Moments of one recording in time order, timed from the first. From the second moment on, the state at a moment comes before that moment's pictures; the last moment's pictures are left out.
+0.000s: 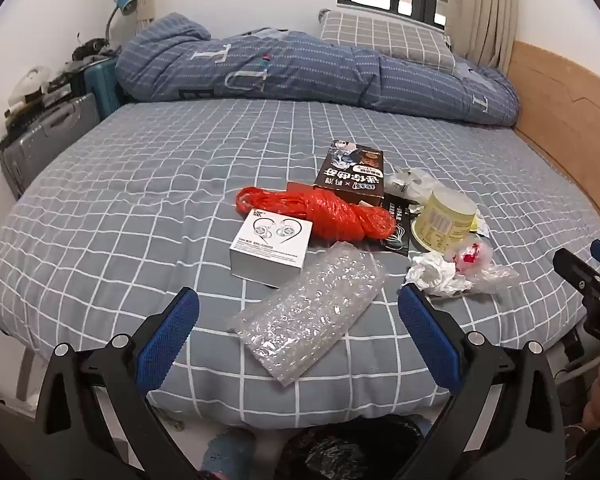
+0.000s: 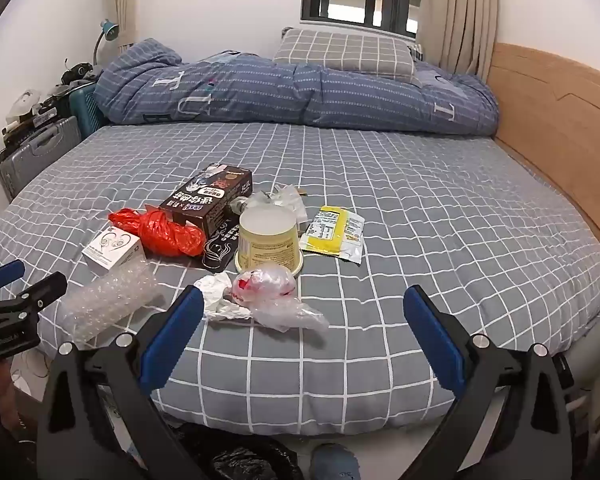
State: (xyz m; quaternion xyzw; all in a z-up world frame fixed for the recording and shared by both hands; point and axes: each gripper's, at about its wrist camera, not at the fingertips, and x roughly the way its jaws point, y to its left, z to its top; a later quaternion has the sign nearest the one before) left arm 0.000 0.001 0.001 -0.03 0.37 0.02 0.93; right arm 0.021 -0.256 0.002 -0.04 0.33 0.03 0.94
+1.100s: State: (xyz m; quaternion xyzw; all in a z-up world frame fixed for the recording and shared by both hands) left arm 0.003 0.006 -0.001 -0.01 0.38 0.03 0.93; right arm 0.024 -0.250 -0.006 -0.03 0.34 0.04 0.94
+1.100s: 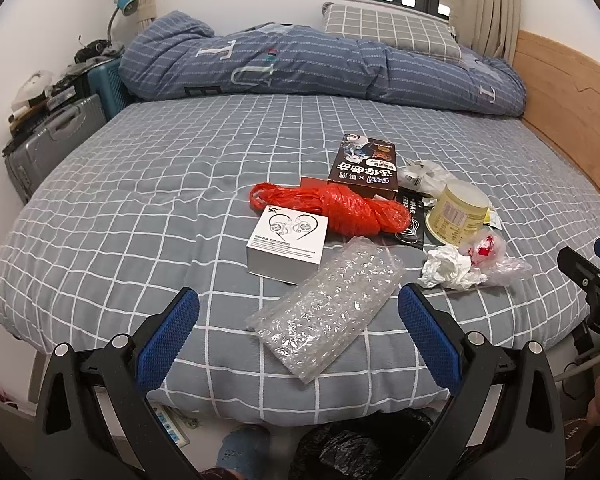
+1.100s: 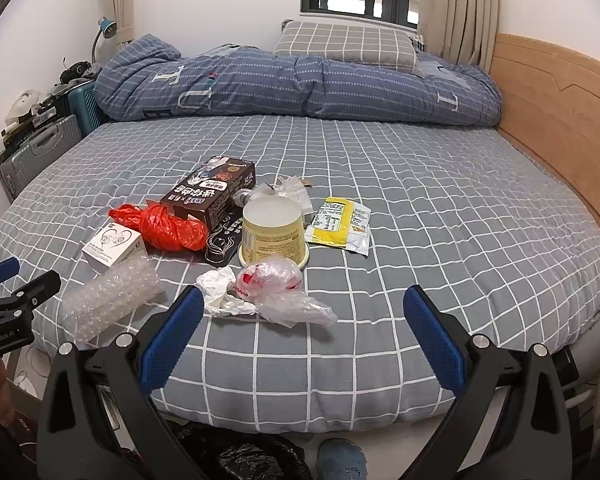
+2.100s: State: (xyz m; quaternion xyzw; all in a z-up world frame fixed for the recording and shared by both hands) left arm -0.002 -0.001 0.010 0.00 0.37 0.02 0.93; right arm 0.024 -0.252 -0.002 -0.03 0.34 0.04 0.94
